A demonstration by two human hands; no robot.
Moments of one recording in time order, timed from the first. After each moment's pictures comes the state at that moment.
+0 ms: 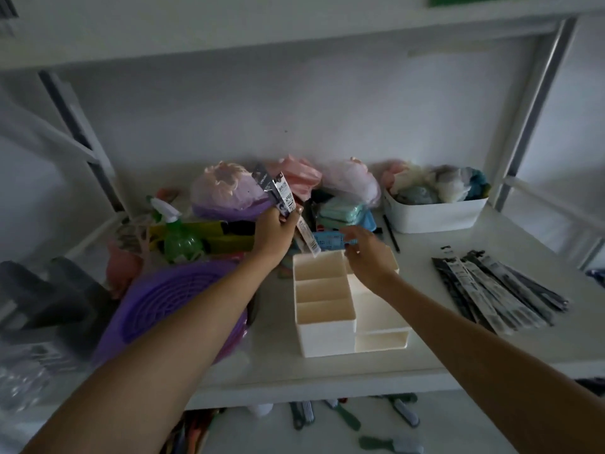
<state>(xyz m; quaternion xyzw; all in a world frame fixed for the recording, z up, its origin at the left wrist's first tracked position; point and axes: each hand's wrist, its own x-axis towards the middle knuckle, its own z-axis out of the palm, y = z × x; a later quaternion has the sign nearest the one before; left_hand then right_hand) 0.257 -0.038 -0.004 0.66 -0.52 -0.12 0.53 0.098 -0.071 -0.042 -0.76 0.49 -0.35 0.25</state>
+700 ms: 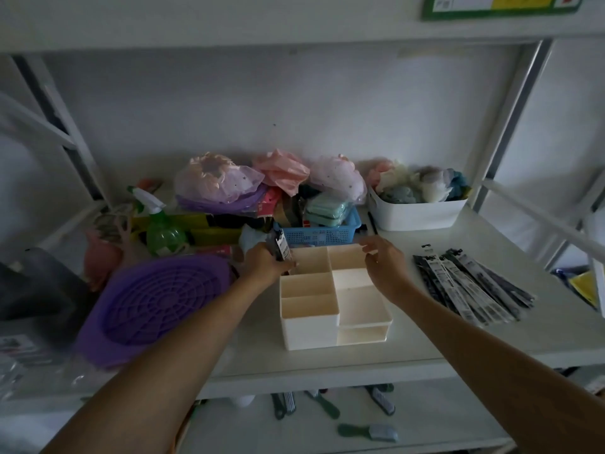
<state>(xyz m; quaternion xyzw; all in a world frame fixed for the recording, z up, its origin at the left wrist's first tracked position) 0.260 -0.022 -0.055 0.75 -0.51 -0.19 0.37 0.047 -0.063 -0.046 -0.74 0.53 -0.35 0.23</state>
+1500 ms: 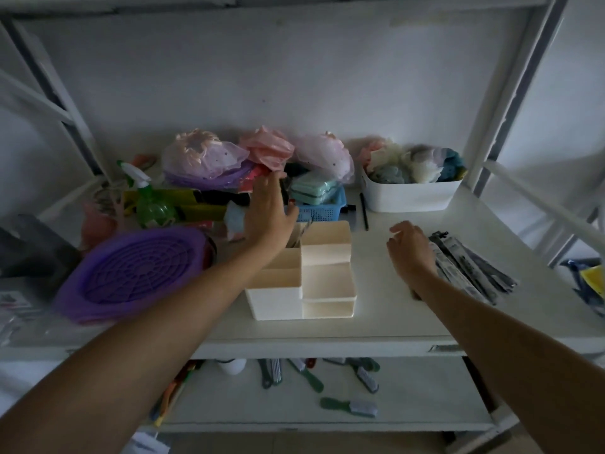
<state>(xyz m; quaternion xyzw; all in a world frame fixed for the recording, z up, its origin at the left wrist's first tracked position) 0.173 -0.022 -0.013 0.73 -0.55 0.13 0.37 -0.037 -0.109 -0.080 -0.70 0.61 -0.33 0.18</state>
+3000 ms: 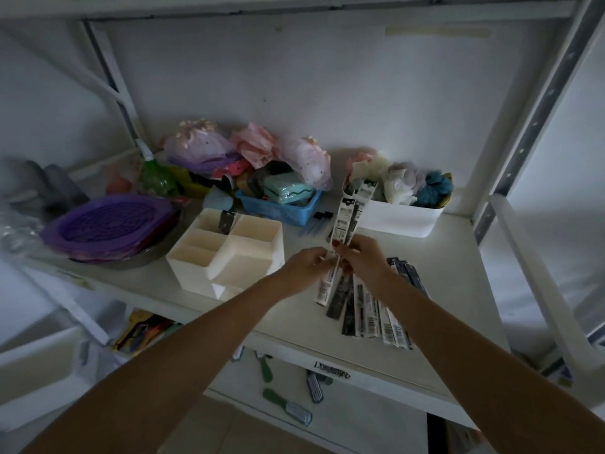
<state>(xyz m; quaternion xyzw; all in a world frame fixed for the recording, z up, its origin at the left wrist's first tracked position) -0.026 -0.086 -0.068 0.74 -0.47 -0.30 0.38 -0.128 -0.174 -0.061 -0.69 0.34 -0.27 0.58</state>
